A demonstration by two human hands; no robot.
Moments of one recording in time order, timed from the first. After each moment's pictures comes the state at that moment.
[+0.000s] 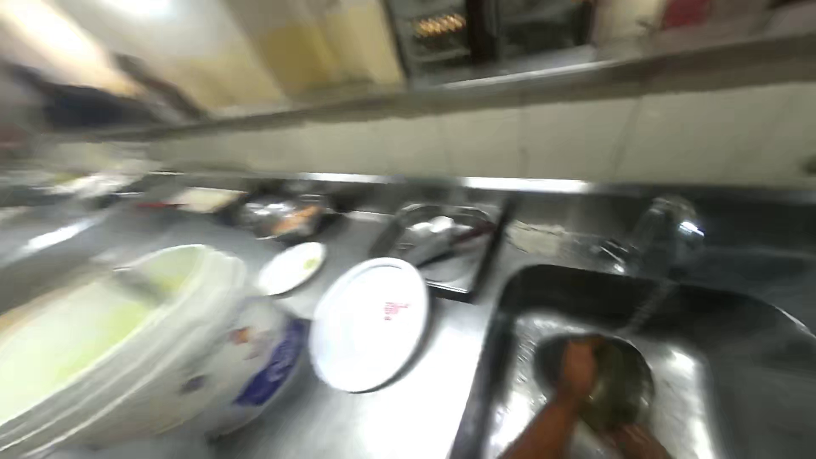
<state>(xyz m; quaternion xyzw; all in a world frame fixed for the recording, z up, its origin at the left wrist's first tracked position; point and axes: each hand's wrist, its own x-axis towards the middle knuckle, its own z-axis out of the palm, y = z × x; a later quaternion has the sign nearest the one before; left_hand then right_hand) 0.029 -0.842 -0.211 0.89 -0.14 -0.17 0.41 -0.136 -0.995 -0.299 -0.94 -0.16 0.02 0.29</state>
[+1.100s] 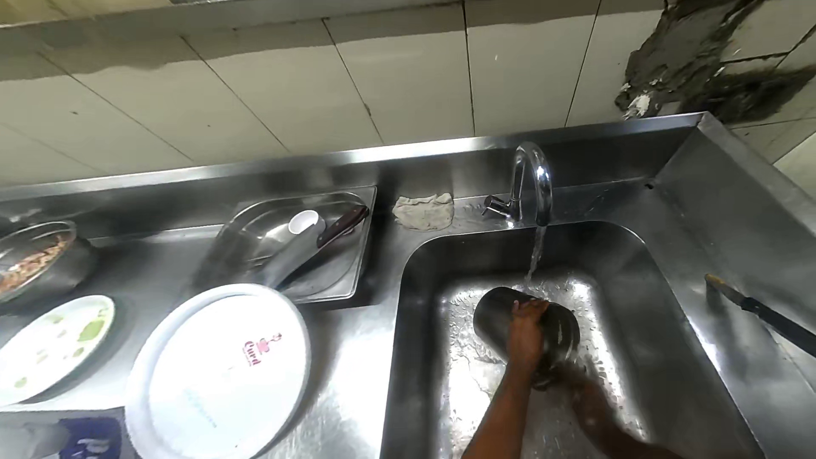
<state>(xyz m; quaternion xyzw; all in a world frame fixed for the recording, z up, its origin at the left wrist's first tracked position) -0.006 -0.889 -0.220 0.88 -0.22 -0.12 0.40 -0.181 -0.990 -0.306 -0.96 0.06 0.01 0.27</state>
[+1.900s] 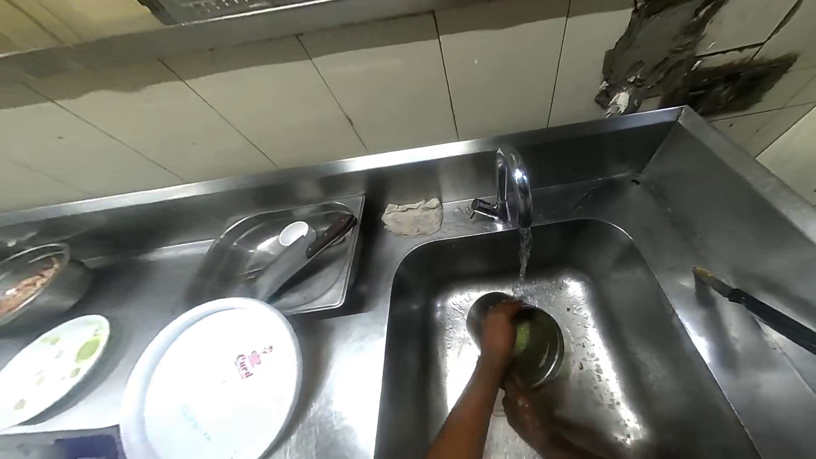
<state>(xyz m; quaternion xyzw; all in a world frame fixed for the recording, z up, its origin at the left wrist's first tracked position) 0.020 -0.857 -0.213 0.90 -0.23 -0.17 0.32 -0.142 -0.880 -0.277 -0.91 0.11 -0.02 0.41</state>
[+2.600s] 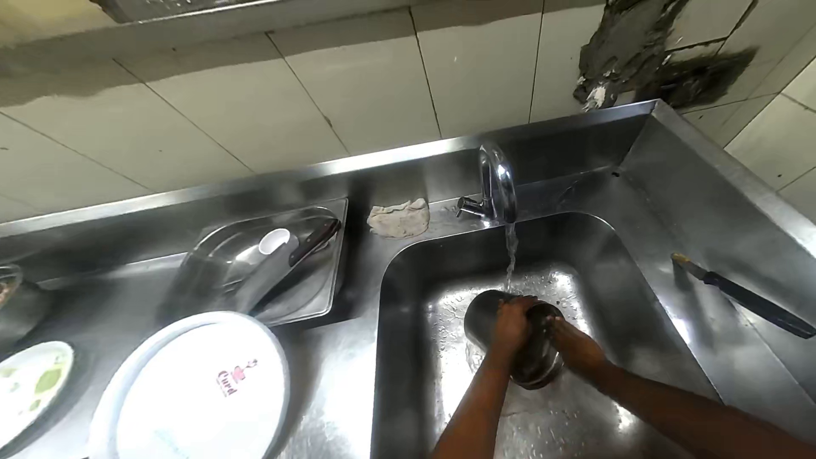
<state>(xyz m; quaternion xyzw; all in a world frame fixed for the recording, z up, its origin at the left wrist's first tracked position) 0.018 -0.892 -0.210 0.87 -0.32 -0.24 0.29 -0.122 -1.042 -0.302 -0.97 -0.02 0.23 0.09</state>
